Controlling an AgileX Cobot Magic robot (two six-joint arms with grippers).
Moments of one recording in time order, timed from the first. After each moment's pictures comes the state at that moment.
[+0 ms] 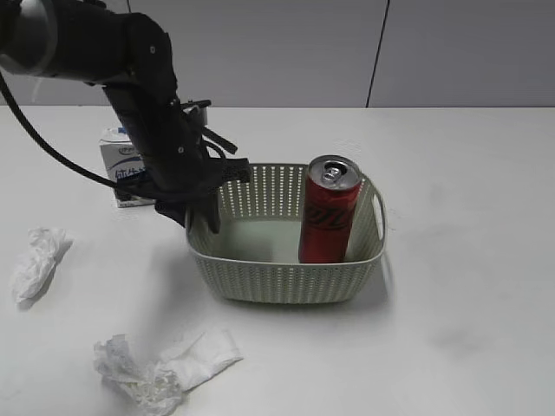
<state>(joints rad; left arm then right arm) -0.52 2.07 -1.47 -0.29 0.95 -0.29 0.11 0.00 -0.41 0.00 0.94 -0.04</state>
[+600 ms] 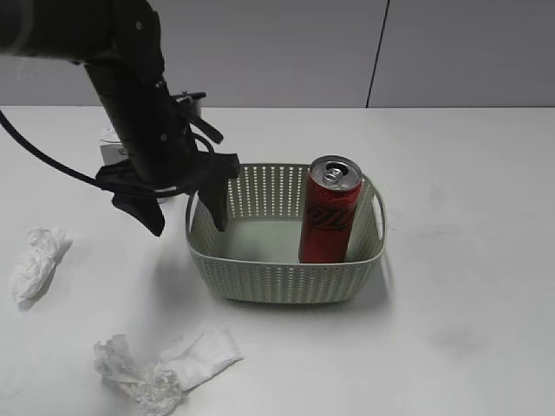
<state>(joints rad) -0.51 2.02 -1.47 -0.27 1.07 -0.24 0.11 0.00 -0.41 0.00 0.94 -0.04</state>
